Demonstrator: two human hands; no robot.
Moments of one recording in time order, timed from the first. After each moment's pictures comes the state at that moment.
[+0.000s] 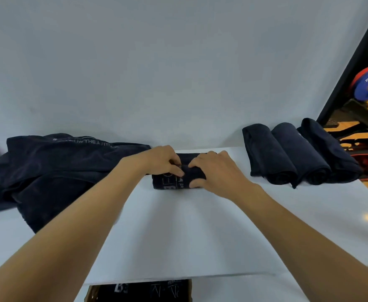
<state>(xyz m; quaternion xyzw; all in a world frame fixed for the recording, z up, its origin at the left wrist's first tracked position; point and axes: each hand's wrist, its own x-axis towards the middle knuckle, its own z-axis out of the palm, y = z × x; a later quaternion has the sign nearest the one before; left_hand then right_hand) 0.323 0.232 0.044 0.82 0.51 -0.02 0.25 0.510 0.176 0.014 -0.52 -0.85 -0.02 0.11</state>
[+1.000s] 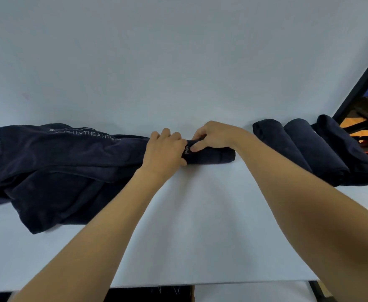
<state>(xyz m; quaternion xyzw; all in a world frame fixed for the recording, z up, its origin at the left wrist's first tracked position) 0.334 0.231 0.015 0.83 0.54 0.07 -0.13 0.507 0.272 0.050 -0.57 -0.76 0.30 0.07</state>
